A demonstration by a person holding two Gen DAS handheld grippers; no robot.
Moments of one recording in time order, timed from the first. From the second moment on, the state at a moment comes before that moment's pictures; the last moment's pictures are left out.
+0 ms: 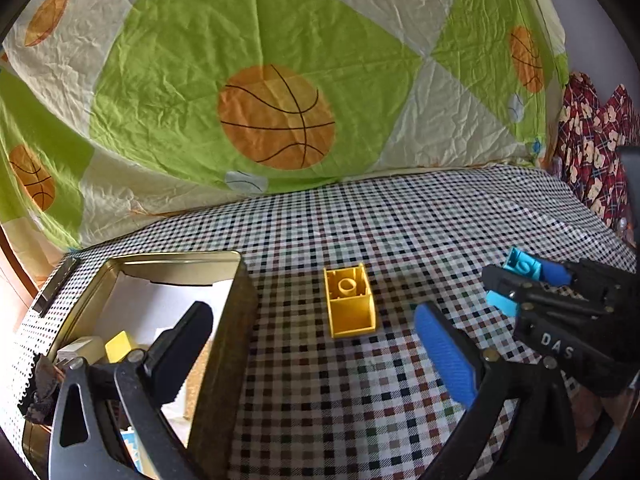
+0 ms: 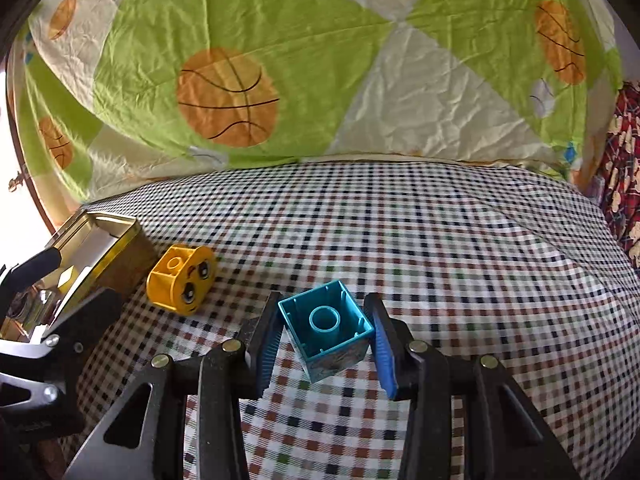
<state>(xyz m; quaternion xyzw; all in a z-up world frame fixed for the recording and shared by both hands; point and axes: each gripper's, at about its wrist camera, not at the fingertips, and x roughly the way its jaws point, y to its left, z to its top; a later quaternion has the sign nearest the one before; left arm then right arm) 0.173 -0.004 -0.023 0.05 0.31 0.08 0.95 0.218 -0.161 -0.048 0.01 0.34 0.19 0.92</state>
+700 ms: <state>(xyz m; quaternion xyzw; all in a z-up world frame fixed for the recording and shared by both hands) 0.220 -0.003 -0.053 0.01 0.37 0.04 0.93 0.204 -0.166 -0.038 0.02 0.29 0.21 0.93</state>
